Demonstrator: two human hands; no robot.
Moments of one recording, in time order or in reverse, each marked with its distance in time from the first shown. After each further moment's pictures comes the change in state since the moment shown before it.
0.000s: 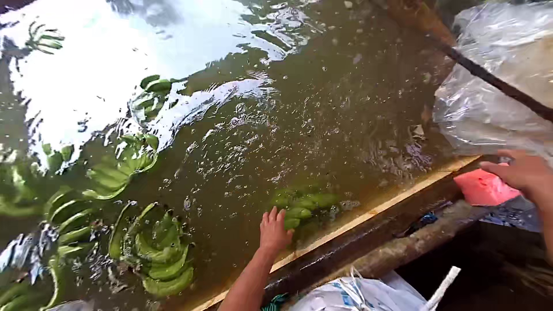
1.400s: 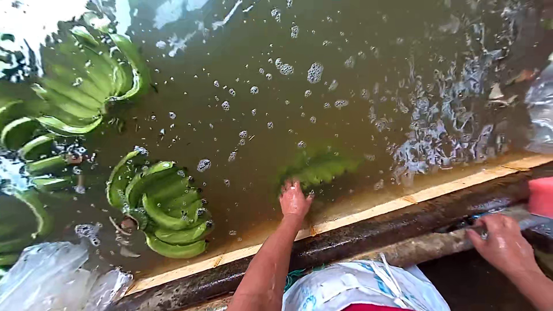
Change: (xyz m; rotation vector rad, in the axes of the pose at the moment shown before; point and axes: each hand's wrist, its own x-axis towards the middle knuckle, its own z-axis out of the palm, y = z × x) left_hand 0.053 -0.023 0.043 -0.161 -0.041 -0.309; right_hand -0.143 -0.013 0.109 -0.438 -0.319 -0.302
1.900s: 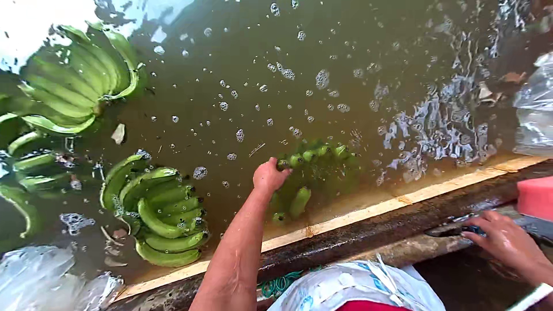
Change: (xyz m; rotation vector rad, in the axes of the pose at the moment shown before) left_hand 0.034 -0.013 -0.103 -0.091 -0.031 0.023; right_hand 0.021 0.019 -0.017 -0.105 -0.214 -0.146
